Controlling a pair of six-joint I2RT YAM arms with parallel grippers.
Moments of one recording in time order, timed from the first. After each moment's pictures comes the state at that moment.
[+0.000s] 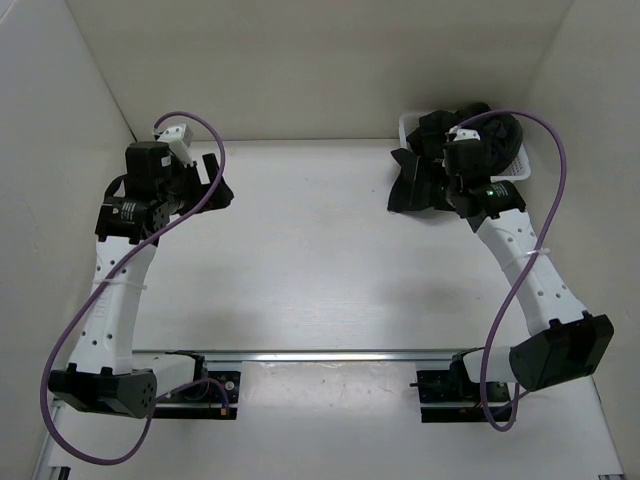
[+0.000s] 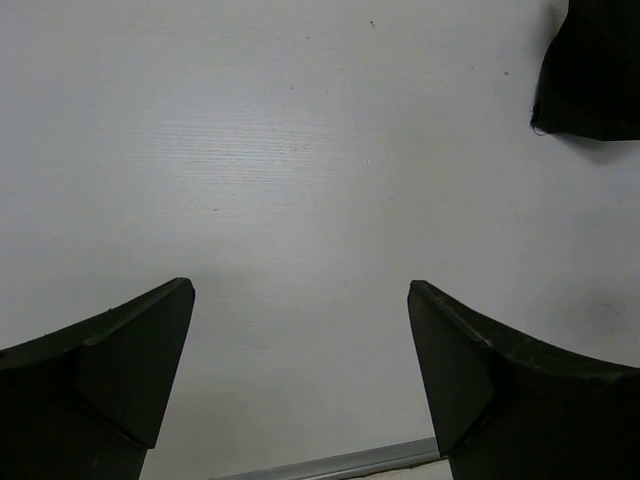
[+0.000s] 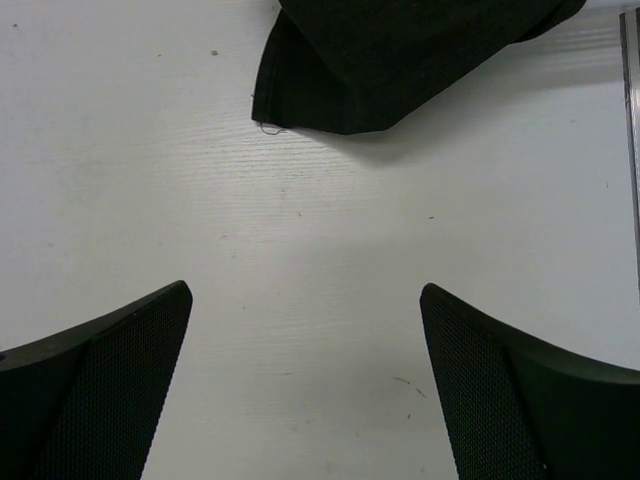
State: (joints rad) left arm -0.11 1.19 1.49 -0.90 0.11 -0.24; right arm 0.30 1.34 1.40 -0.78 0.22 0.26
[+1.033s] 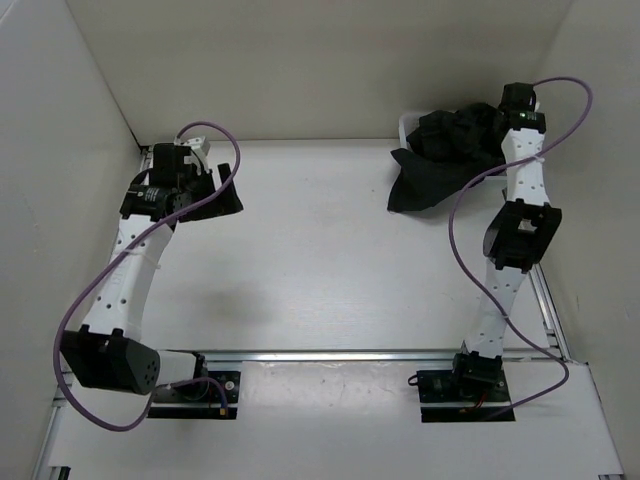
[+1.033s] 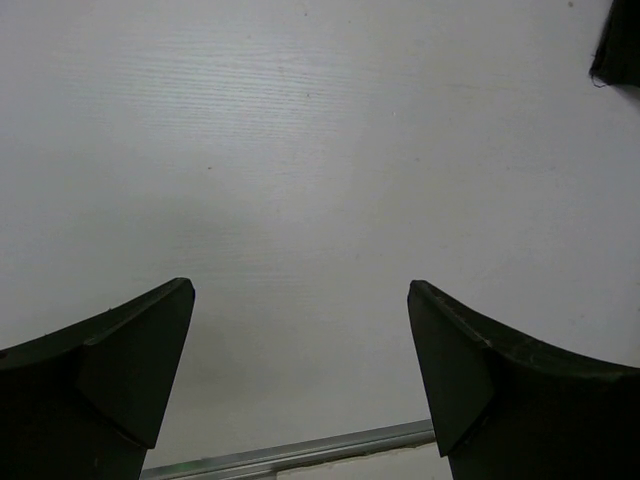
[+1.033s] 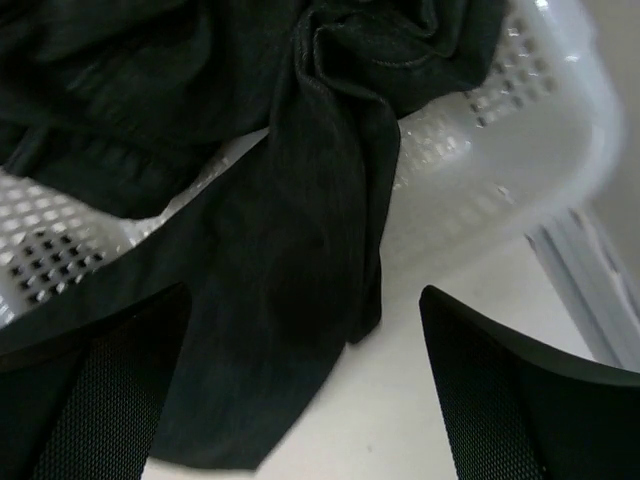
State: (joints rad) left arm -0.13 1.29 1.41 -0.89 0.12 -0.26; right arm -0.14 2.22 2.32 -0.92 0.14 0.36
